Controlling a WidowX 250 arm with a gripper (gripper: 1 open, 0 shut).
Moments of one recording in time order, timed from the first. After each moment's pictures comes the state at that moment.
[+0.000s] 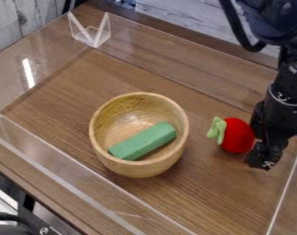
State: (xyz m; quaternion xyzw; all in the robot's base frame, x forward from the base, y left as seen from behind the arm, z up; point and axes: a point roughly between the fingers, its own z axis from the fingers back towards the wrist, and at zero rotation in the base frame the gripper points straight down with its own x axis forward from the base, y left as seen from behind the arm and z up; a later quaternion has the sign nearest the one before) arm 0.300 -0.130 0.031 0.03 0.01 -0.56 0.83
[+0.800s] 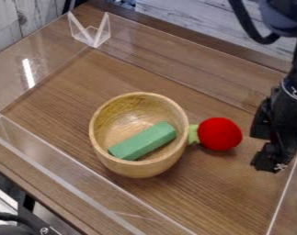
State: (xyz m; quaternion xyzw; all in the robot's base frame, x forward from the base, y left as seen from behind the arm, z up) arm 0.284 -0.142 0.053 0.04 0.02 -0.54 0.84
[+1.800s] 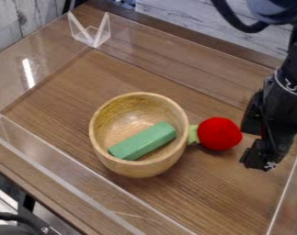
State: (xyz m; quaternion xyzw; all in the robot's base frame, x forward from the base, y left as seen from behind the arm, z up) arm 0.266 -0.131 0.074 0.06 0.02 -0.54 0.84
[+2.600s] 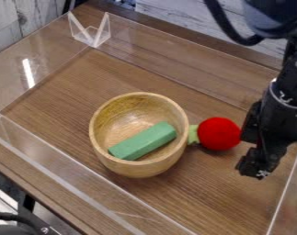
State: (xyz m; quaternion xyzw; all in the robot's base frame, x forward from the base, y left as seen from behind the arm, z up) arm 0.269 -0.133 0.059 0.06 0.01 -0.57 0.82
